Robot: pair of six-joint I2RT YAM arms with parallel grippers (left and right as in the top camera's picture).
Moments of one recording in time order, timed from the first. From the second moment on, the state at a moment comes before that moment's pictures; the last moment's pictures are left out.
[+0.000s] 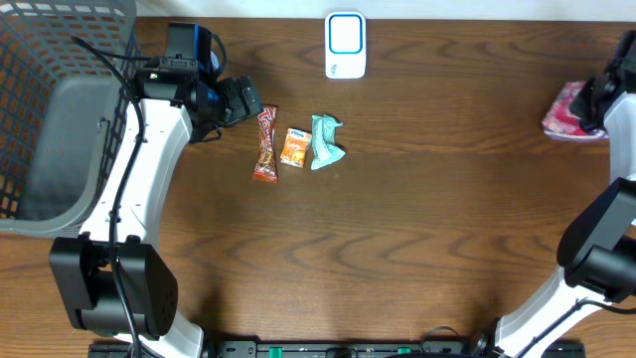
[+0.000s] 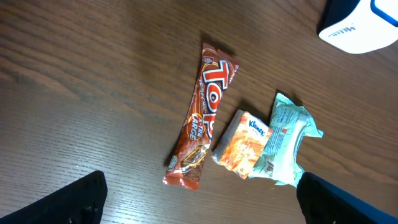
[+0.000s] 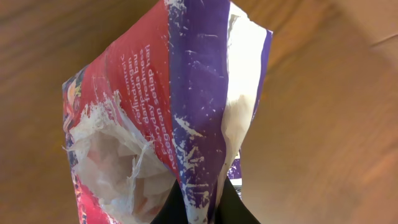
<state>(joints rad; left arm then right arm) -0.09 1.75 1.56 -0.94 0.15 -0.49 -0.40 2.01 1.70 -0.71 0.34 0.21</state>
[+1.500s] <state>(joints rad) -0.09 1.75 1.56 -0.94 0.15 -0.49 -0.56 2.10 1.63 -0.30 0.24 0.86</state>
